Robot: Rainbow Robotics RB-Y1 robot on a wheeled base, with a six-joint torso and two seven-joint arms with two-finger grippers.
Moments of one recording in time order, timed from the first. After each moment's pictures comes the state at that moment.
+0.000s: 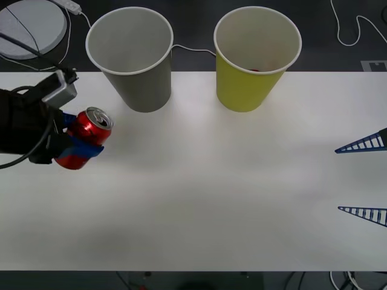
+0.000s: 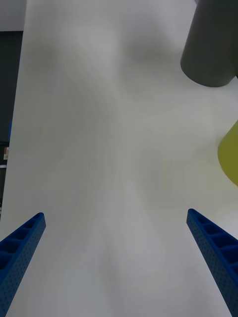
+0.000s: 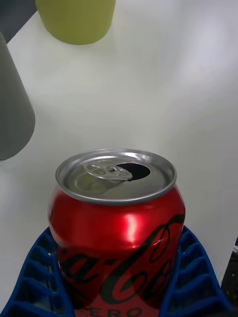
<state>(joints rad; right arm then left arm) 0.17 -0.84 -0.48 -1.99 1.41 -1.52 -0.07 -0.27 0.89 0.15 -2.14 -1.79 -1.52 1.04</state>
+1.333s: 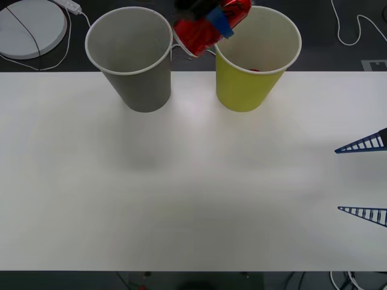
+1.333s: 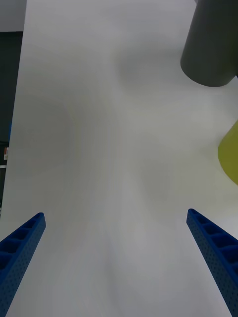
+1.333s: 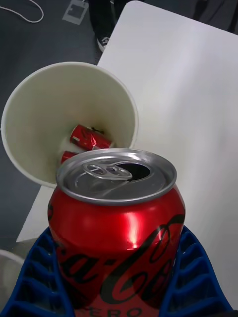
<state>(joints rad) 0.17 -0.84 -0.48 -1.99 1.41 -1.52 -0.07 -1.43 0.58 -0.47 -1.50 -1.91 -1.57 1.35</state>
